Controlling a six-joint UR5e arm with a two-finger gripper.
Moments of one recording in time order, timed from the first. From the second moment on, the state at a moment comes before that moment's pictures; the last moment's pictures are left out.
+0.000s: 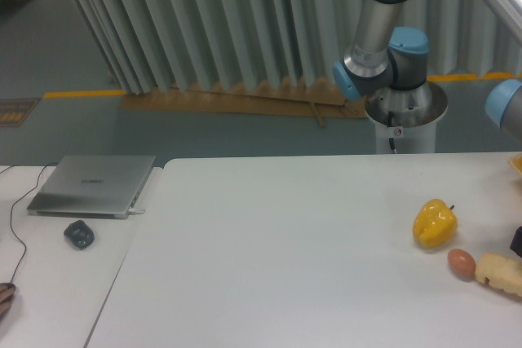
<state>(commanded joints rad) 2.70 -2.02 -1.55 -1.21 1.61 2.92</state>
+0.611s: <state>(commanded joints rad) 2.70 -2.02 -1.56 -1.21 1.61 2.92</state>
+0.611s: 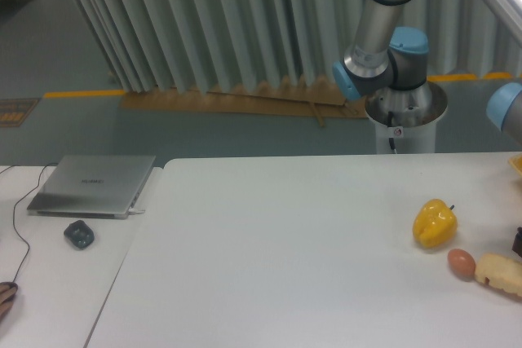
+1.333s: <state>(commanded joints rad) 2.71 -2.01 -1.57 -1.21 1.61 2.92</state>
